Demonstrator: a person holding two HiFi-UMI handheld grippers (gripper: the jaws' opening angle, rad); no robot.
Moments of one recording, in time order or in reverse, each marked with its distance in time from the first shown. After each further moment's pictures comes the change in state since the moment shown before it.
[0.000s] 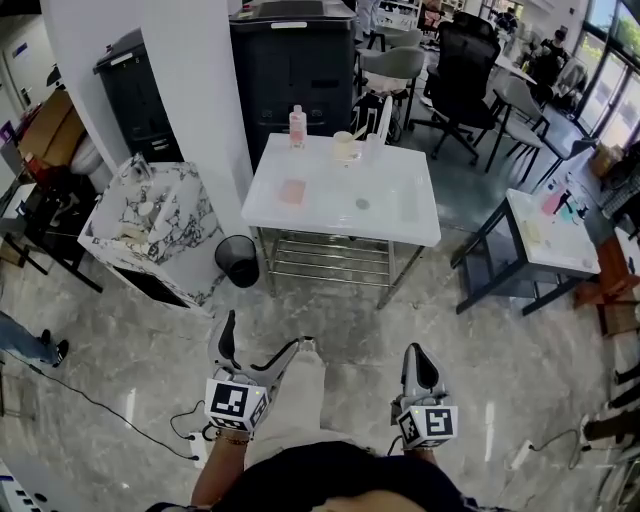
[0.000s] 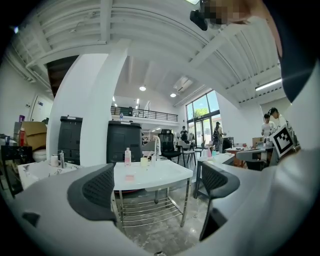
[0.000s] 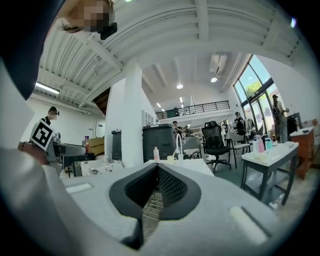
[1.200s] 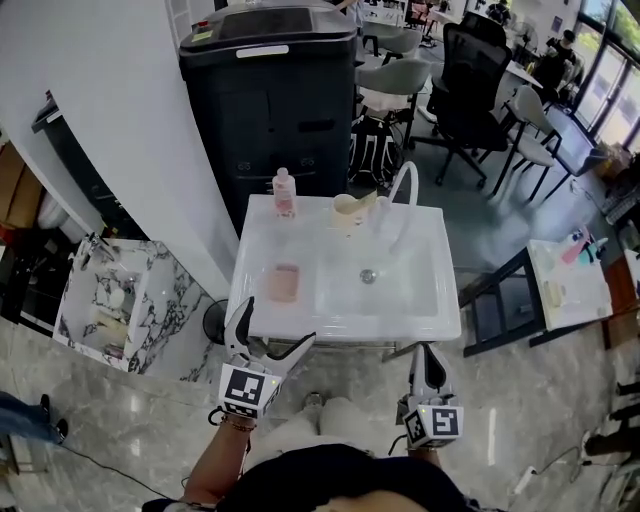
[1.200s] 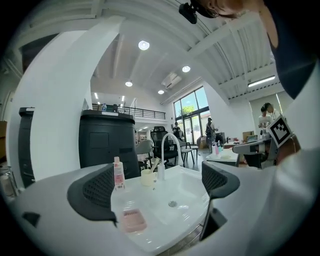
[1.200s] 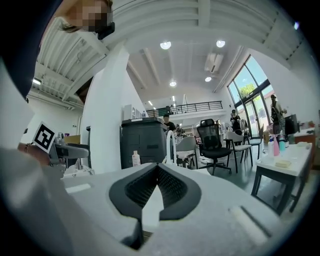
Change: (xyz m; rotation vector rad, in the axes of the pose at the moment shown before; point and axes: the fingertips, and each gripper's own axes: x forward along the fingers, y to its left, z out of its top) left arm 0.360 0.142 0.052 0.101 0.018 -0.163; right arm 0.338 -0.091 0.056 0.011 -0.007 -0.094
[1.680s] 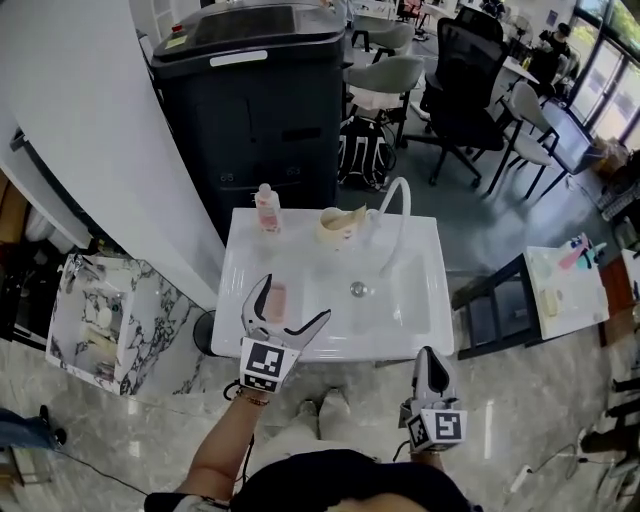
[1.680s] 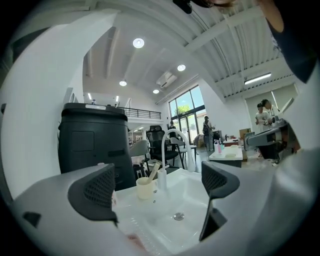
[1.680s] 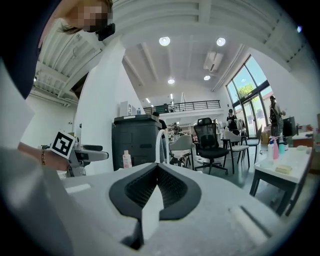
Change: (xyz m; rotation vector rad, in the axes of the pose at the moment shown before) left arm 0.130 0.011 0.007 0.033 -0.011 -0.054; right arm 0.044 -0.042 0.012 -0.011 0.032 -0.040
